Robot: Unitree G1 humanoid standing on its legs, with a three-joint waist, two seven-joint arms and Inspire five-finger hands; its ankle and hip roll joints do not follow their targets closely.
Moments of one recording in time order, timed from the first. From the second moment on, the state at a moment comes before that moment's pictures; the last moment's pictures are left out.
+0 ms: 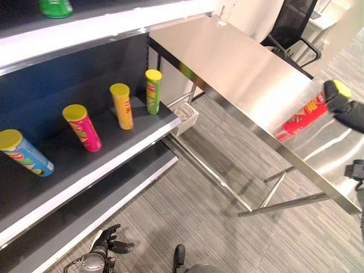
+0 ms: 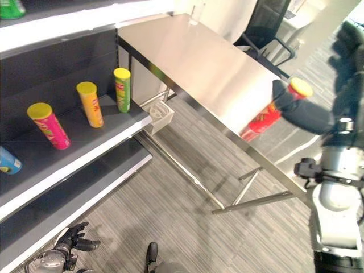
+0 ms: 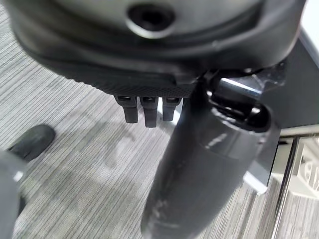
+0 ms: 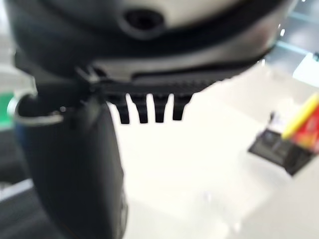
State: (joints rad) left arm 0.00 0.35 -0.03 1.02 -0.04 -0.10 0.03; right arm -0.05 -0.77 -0.44 -0.20 0.33 -0.26 -0.25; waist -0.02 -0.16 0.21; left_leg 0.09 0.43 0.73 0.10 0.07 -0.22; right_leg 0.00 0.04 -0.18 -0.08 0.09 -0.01
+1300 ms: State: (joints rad) left arm 0.06 0.33 -0.11 1.03 0.04 -0.08 -0.01; right arm 0.04 -0.64 -0.41 0.08 0.27 -0.16 -0.31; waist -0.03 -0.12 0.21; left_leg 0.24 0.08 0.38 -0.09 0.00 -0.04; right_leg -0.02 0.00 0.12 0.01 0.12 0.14
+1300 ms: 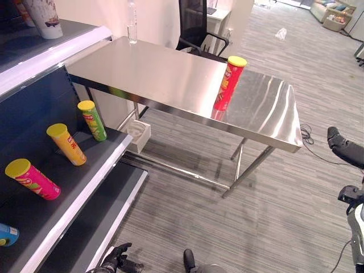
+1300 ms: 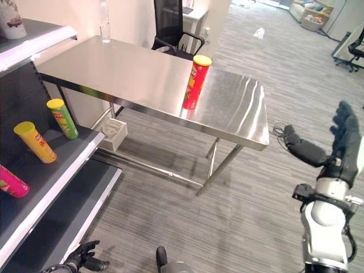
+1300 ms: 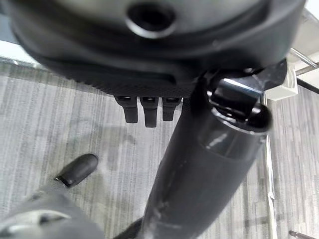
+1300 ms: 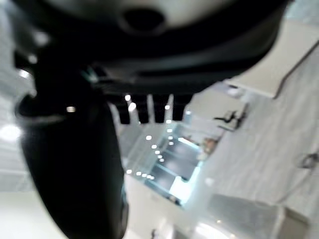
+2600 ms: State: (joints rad) left arm 0.07 0.38 -0.07 1.03 0.00 -0.06 -0.01; right arm -0.24 -0.75 -0.21 0.15 0.34 -0.16 -0.28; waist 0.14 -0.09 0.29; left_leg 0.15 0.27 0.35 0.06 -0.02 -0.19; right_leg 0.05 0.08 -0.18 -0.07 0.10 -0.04
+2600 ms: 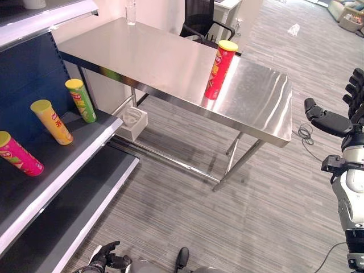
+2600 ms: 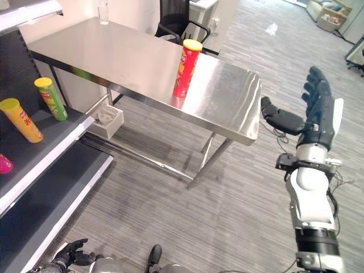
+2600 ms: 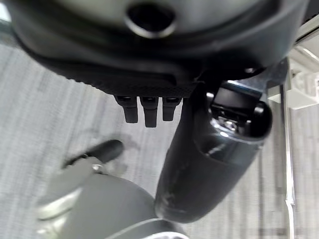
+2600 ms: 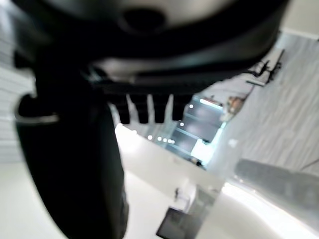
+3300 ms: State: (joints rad) left arm -0.07 0.24 -0.15 1.02 -0.04 -0.06 -0.03; right arm -0.20 -0.86 -0.29 -0.12 0.24 -0.16 -0.25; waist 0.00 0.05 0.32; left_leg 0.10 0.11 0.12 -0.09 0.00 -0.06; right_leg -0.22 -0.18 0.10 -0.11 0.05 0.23
